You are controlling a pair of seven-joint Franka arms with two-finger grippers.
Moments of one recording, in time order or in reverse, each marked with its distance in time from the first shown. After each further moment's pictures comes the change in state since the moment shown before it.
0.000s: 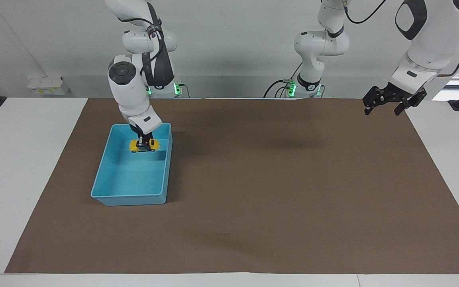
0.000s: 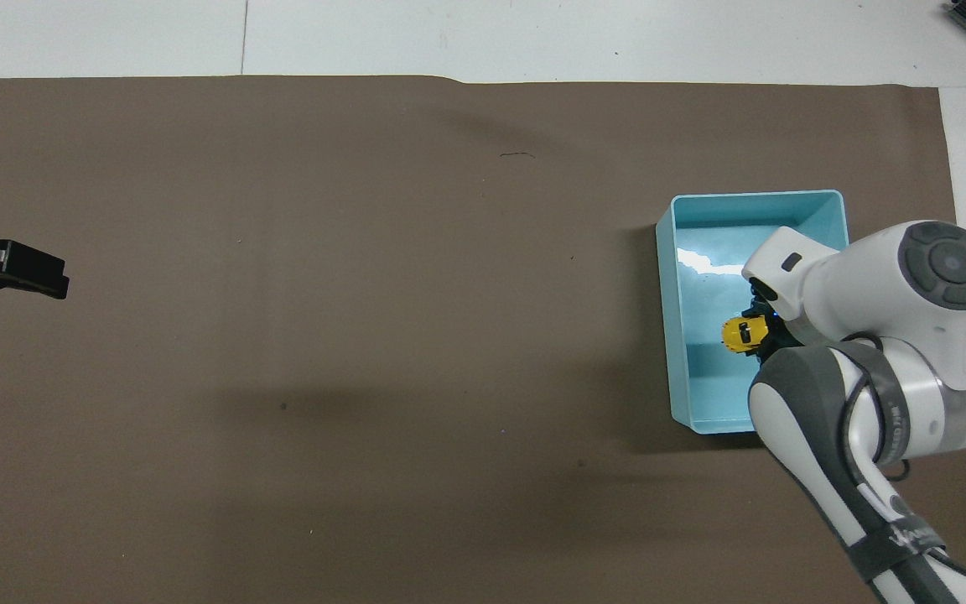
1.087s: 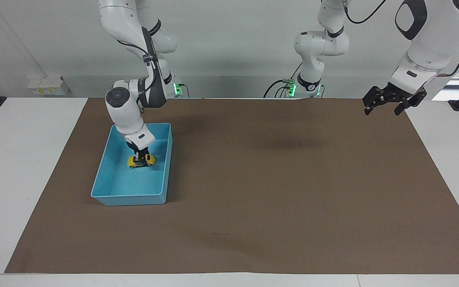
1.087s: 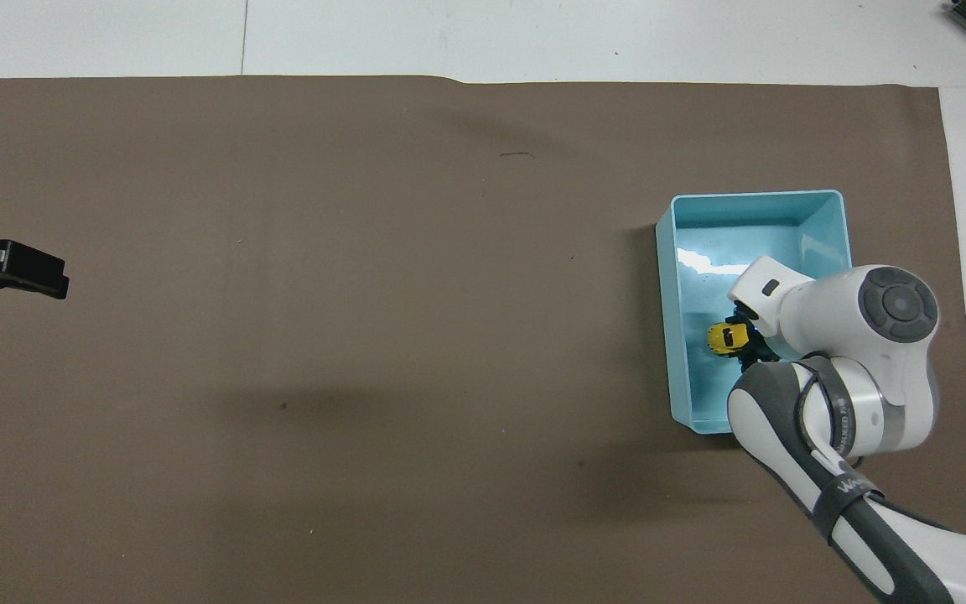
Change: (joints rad) left arm 0.000 0.000 0.000 0.000 0.000 0.000 0.000; right arm -0.035 0.117 0.007 -0.138 0.000 0.304 -0.042
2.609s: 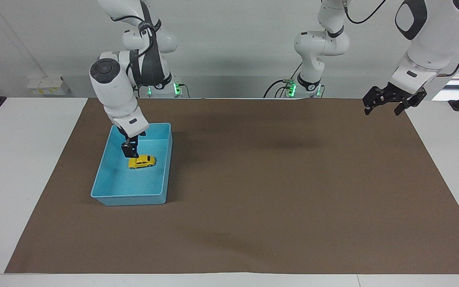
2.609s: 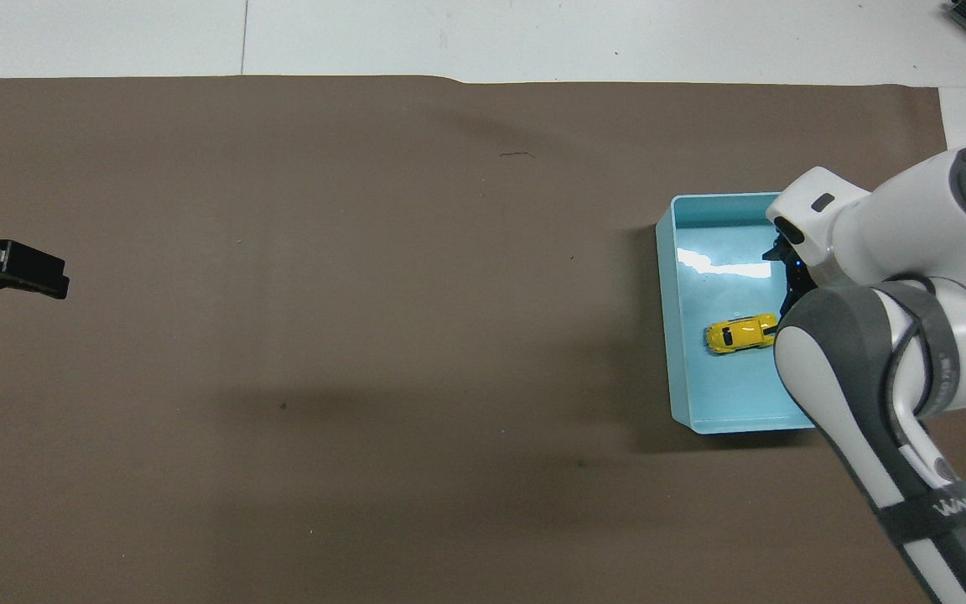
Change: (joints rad) left arm 0.000 0.000 0.000 0.000 0.000 0.000 0.000; right arm 0.037 -0.045 0.013 0.409 0.003 -0.501 0.165
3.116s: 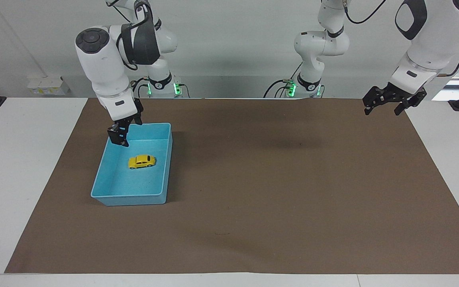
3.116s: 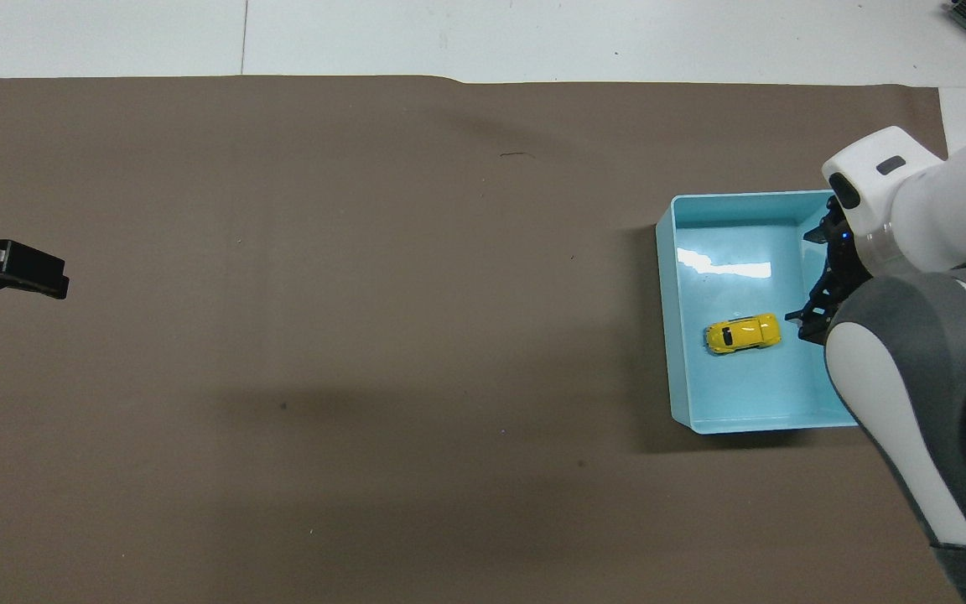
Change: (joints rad) left arm 0.000 0.000 0.000 0.000 0.000 0.000 0.000; right arm 0.001 -0.041 0.002 0.111 0.001 -0.114 0.233
